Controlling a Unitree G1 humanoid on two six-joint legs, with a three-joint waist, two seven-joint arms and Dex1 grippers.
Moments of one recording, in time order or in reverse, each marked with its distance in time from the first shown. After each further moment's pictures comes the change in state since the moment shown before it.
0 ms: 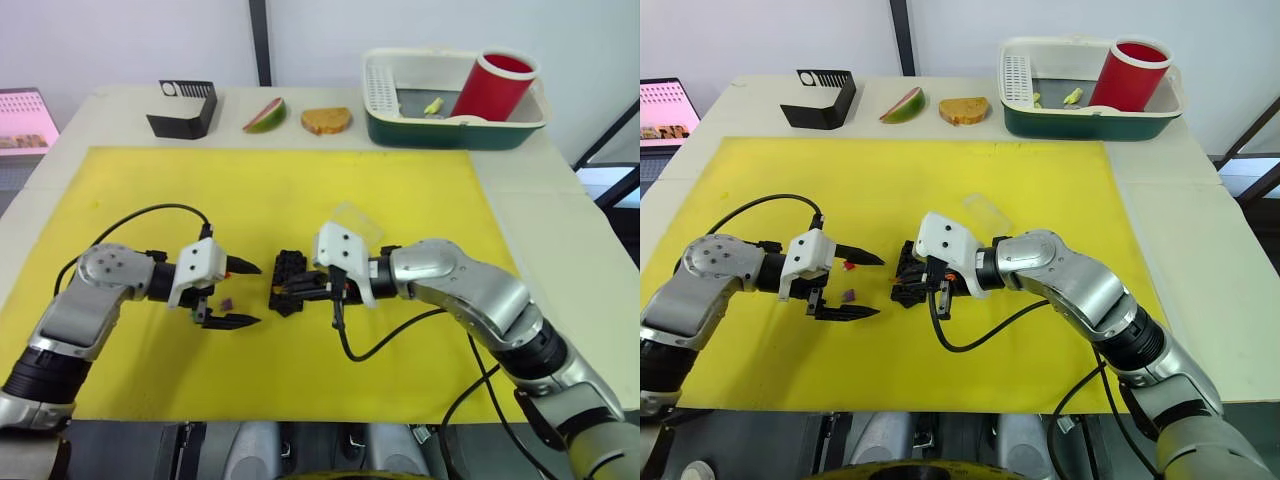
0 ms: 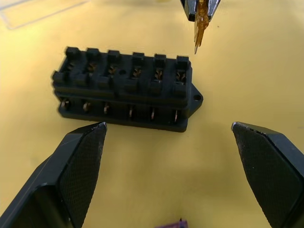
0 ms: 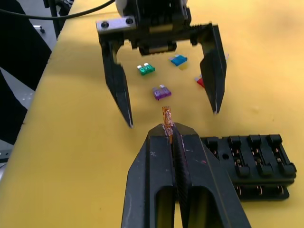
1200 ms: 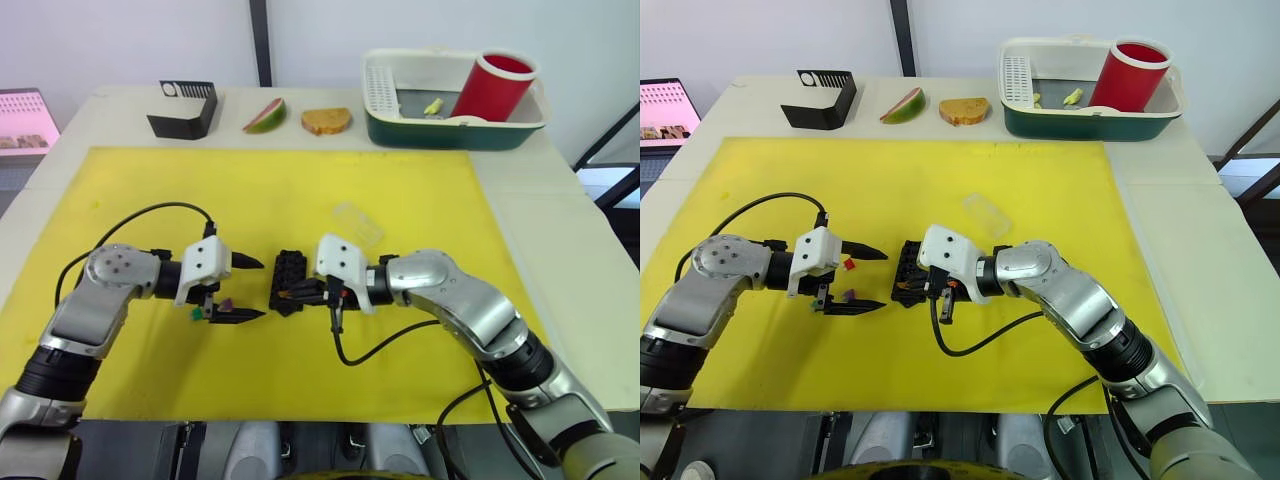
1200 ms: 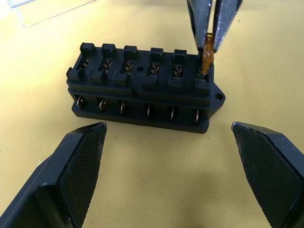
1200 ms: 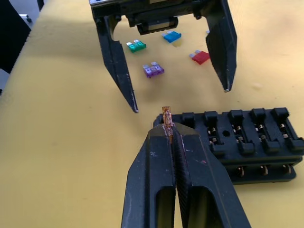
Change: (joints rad) left arm -0.005 -0.045 0.000 0.013 0.039 -0.016 0.045; right arm 0.073 0.054 0.004 0.041 -0.153 -0.038 0.064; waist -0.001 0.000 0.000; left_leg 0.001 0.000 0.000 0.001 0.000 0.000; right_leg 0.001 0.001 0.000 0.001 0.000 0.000
